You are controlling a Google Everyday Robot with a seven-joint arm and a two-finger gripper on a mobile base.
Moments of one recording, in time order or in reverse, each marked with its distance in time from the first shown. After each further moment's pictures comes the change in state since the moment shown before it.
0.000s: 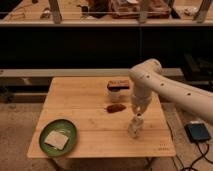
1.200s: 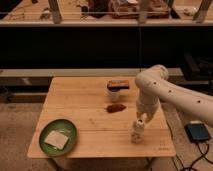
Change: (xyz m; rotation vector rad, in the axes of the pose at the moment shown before) arm -0.039 0.031 0.010 -0.041 -0.032 0.088
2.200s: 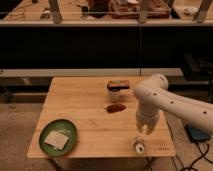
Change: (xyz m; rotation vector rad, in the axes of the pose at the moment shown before) arm -0.053 0.003 0.004 -0.043 -0.023 -0.028
